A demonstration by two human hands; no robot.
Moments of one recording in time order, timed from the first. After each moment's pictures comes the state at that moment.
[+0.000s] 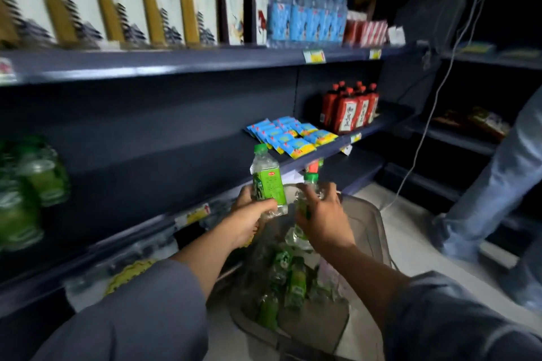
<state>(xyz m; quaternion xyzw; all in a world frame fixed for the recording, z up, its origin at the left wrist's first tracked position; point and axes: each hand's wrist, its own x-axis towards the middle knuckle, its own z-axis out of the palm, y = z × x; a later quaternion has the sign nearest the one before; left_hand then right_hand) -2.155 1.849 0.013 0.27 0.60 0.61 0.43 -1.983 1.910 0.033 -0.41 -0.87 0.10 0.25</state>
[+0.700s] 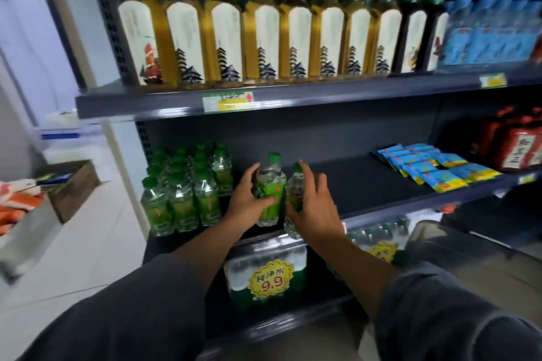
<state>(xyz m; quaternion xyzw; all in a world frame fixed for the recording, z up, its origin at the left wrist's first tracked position) -2.342 1.623 0.084 0.28 0.77 0.57 0.08 -2.232 1.742 0.070 -0.18 -0.90 0.22 0.33</state>
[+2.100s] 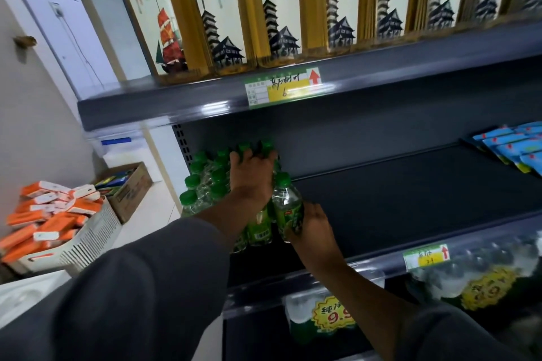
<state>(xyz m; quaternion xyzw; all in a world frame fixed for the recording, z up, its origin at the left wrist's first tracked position) -2.505 1.611 0.100 0.28 0.94 -0.07 -0.20 -2.392 1.694 -0.019 -0.14 -0.87 0.38 0.27</state>
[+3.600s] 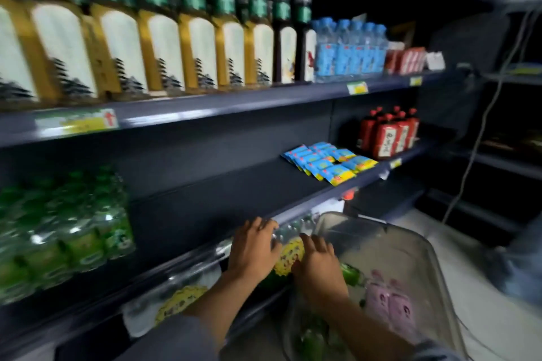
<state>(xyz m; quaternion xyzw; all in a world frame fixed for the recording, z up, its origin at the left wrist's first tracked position) -2.221 1.780 0.013 0.52 0.82 0.22 -0.11 -2.072 1.851 -0.009 -0.40 -0.88 0.15 0.18</state>
